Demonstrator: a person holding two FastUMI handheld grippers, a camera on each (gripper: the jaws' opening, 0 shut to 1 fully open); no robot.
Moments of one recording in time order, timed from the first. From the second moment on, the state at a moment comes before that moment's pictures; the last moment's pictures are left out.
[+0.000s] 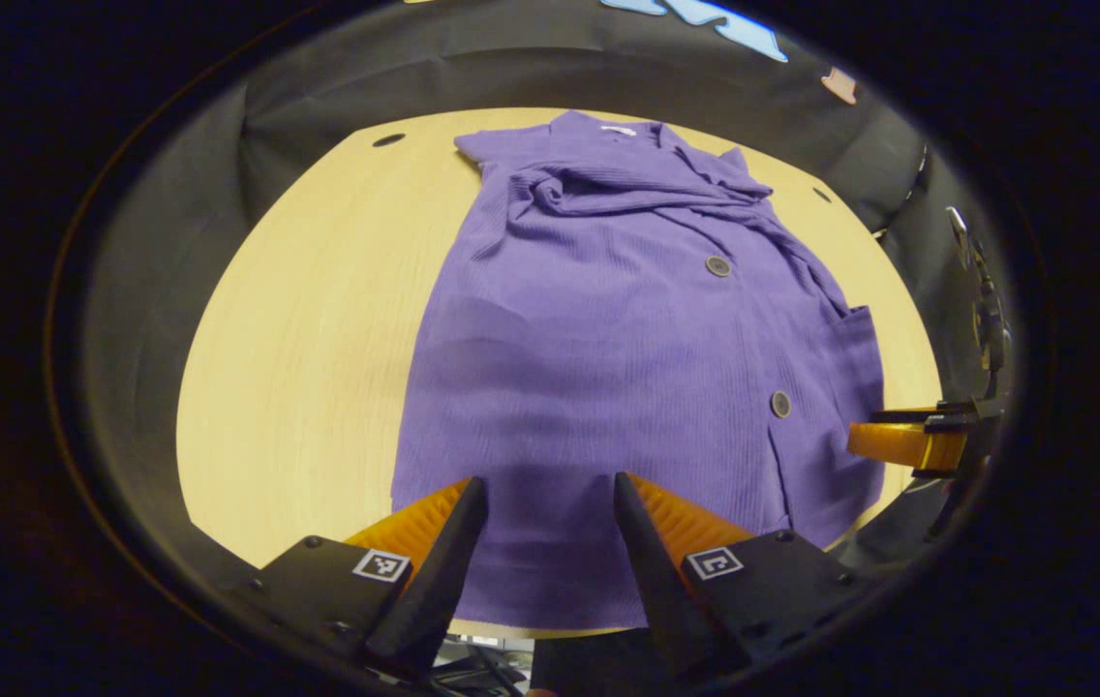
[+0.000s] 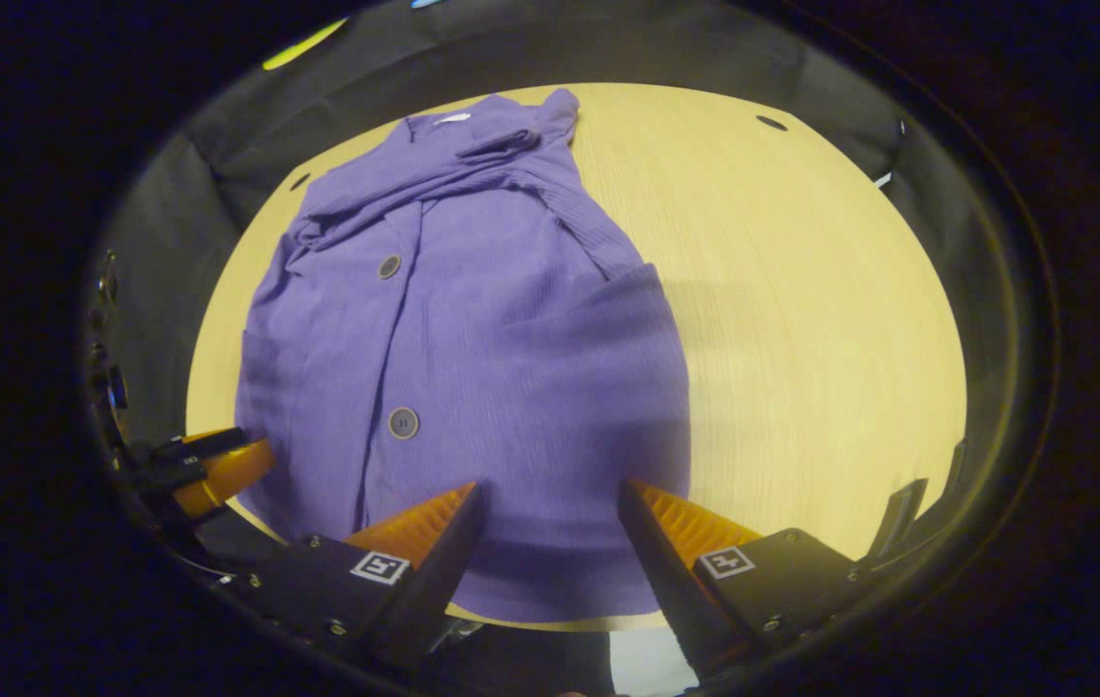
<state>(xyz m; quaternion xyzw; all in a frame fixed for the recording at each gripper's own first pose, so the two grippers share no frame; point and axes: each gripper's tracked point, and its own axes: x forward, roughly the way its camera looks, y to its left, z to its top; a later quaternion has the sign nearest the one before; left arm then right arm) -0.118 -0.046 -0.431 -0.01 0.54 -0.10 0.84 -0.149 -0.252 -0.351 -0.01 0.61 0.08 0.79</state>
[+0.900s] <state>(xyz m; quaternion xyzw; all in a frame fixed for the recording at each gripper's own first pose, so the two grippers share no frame) -0.100 -0.058 -0.440 0.03 0.54 -0.11 0.83 -0.142 -0.250 -0.359 -0.09 0.68 0.06 0.73</state>
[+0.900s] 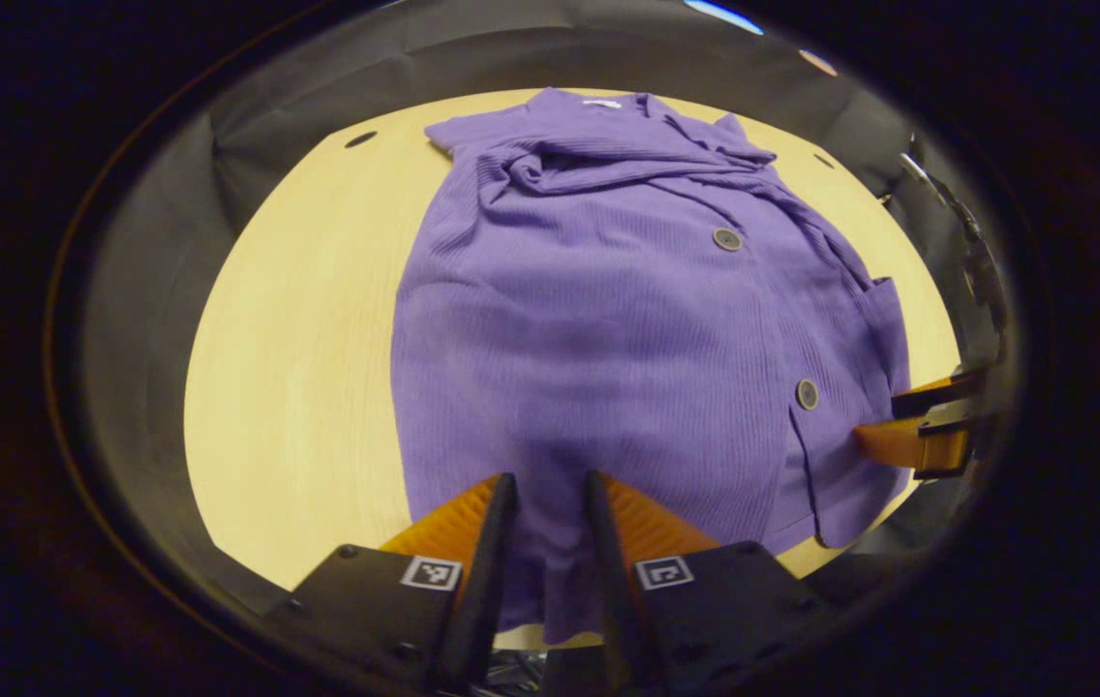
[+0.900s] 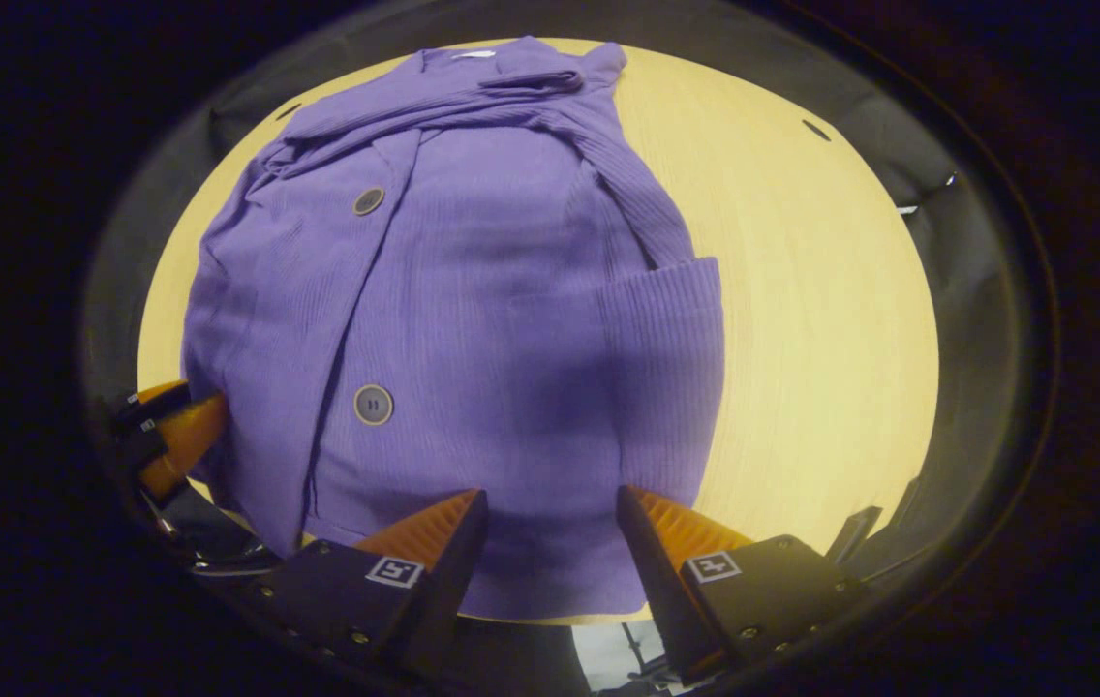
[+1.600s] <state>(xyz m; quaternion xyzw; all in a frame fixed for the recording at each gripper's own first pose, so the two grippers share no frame) -0.071 -0.065 -0.421 0.01 0.52 -0.09 0.85 -0.116 -0.232 -0.344 -0.02 0.63 0.05 0.77</state>
